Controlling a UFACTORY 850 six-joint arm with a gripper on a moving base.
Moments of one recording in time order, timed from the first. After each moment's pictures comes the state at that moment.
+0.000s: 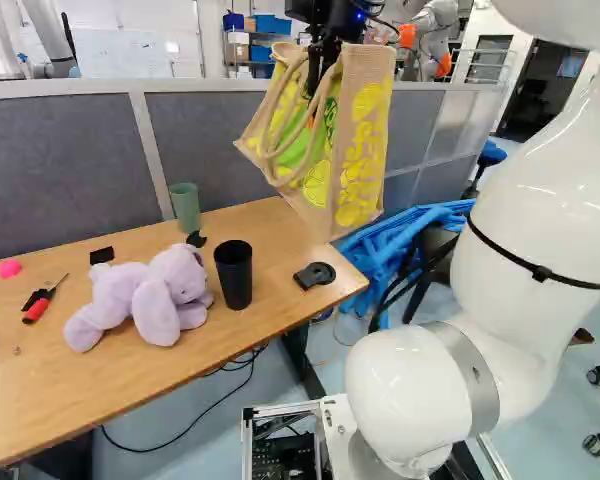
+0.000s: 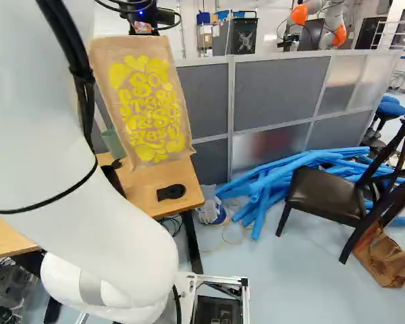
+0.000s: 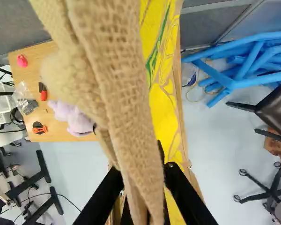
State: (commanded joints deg) arm 2.9 0.2 -87.4 10.9 -81.0 -14.4
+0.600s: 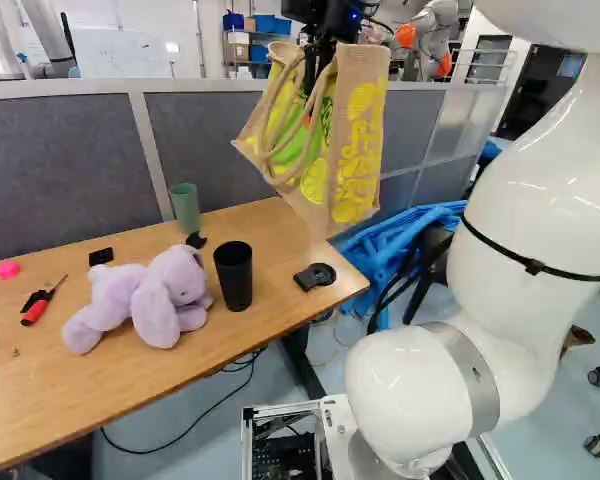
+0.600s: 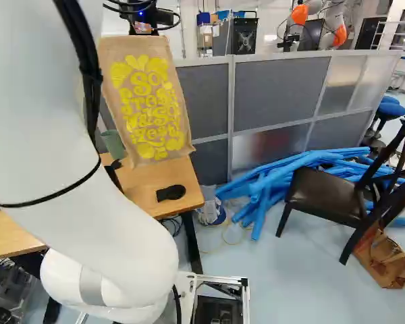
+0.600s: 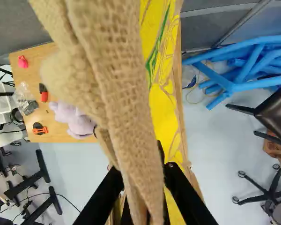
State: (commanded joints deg) arm 4.0 -2.7 -90.3 10.9 -81.0 -14.4
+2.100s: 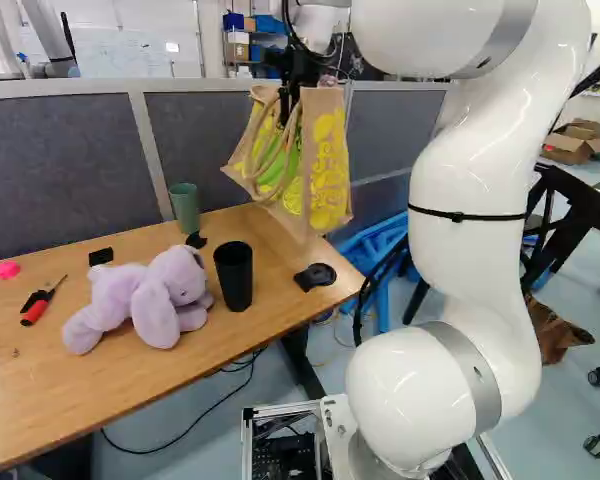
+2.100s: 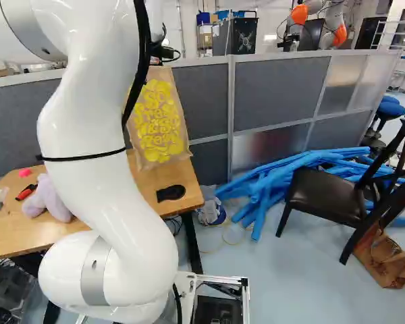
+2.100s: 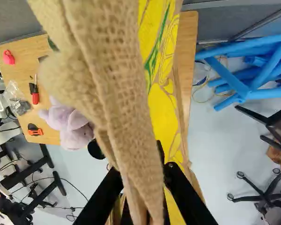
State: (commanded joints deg) arm 7.4 -19.8 -98.1 10.9 -79.5 -14.4
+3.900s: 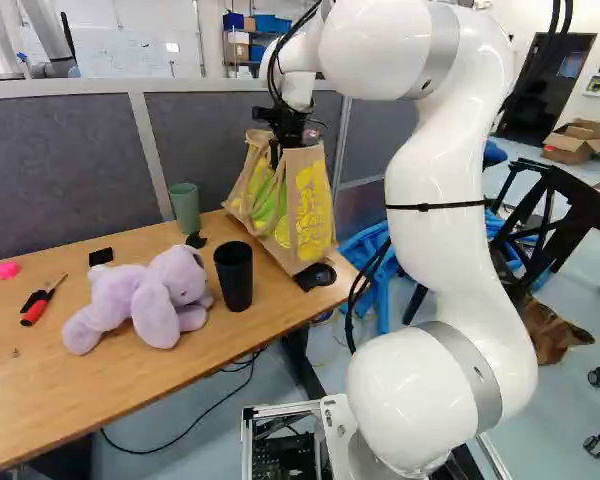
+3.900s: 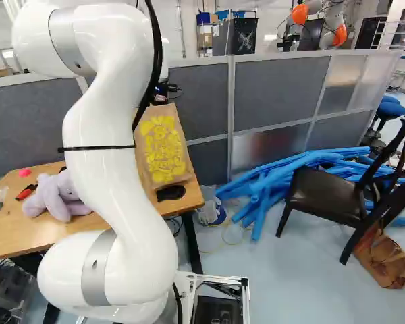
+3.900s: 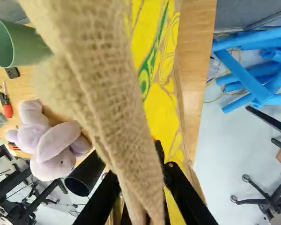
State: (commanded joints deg) arm 9.3 -29.7 -93.0 10.9 -68.8 -14.4
